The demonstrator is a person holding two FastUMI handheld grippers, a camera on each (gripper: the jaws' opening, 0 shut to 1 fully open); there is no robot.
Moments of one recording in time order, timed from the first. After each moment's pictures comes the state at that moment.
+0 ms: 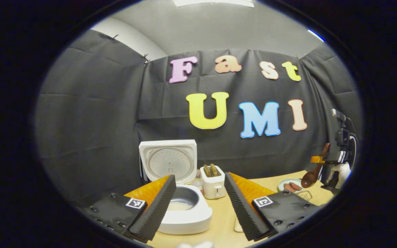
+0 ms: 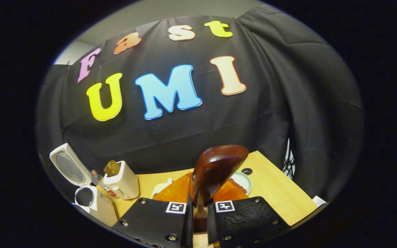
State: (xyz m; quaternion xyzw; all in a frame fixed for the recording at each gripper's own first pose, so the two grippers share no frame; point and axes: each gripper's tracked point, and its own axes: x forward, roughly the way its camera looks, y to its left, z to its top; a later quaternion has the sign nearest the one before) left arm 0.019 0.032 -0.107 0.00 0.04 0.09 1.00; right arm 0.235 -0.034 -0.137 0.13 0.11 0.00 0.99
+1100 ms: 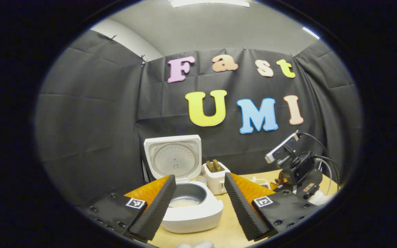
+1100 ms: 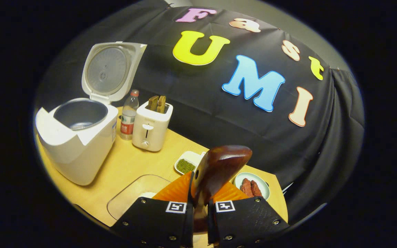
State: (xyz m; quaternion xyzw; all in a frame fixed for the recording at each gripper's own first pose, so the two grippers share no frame) left arm -0.004 0.056 -0.131 0.02 0.05 0.07 1.00; right arm 0.202 0.144 -0.263 -0.24 0.14 0.09 0.96
